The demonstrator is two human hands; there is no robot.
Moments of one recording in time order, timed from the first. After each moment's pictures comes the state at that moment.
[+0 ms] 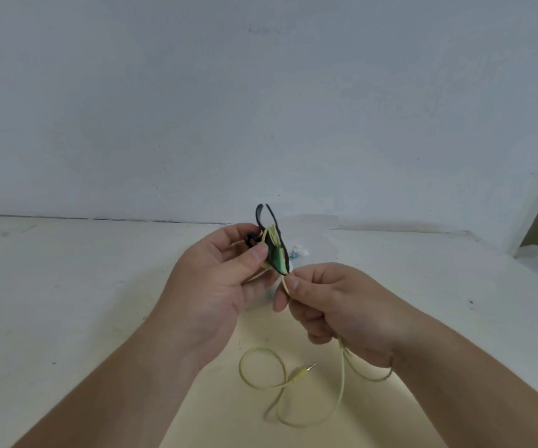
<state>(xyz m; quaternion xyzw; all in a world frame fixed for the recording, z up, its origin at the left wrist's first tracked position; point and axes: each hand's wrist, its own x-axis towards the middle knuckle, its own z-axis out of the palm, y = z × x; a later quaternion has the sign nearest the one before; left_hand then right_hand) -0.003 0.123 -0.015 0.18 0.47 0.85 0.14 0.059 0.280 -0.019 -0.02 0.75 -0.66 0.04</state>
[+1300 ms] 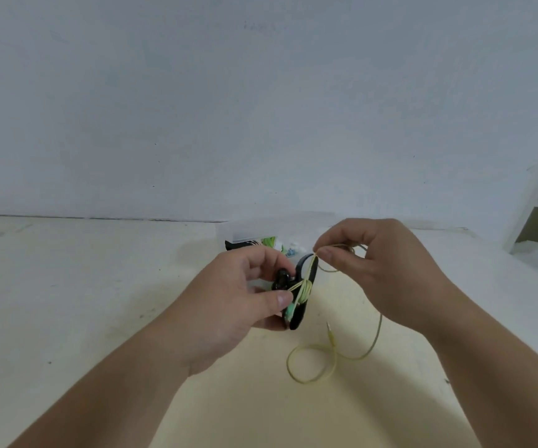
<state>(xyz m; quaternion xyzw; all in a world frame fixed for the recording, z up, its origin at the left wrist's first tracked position) 0.004 0.120 -0.019 0.30 0.65 0.67 0.19 0.069 0.310 0.008 0.00 0.90 -0.35 -0.25</state>
